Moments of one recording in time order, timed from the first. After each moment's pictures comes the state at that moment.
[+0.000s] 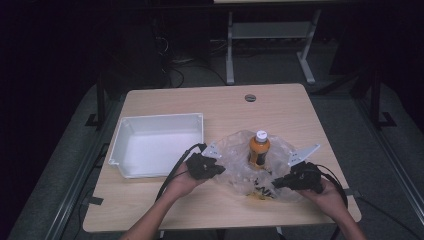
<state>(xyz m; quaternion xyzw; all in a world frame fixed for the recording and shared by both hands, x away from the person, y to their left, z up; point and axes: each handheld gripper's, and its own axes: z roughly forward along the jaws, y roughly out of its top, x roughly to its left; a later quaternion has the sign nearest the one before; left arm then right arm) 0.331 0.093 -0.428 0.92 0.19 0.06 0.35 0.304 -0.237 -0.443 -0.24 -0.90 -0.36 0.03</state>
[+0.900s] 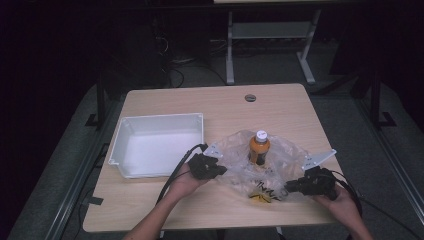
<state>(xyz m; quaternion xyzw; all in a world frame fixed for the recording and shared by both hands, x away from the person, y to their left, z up) 0.334 0.092 -0.433 0.91 0.20 0.04 0.36 0.290 -0.271 -0.450 -0.29 -0.89 -0.36 0.01</state>
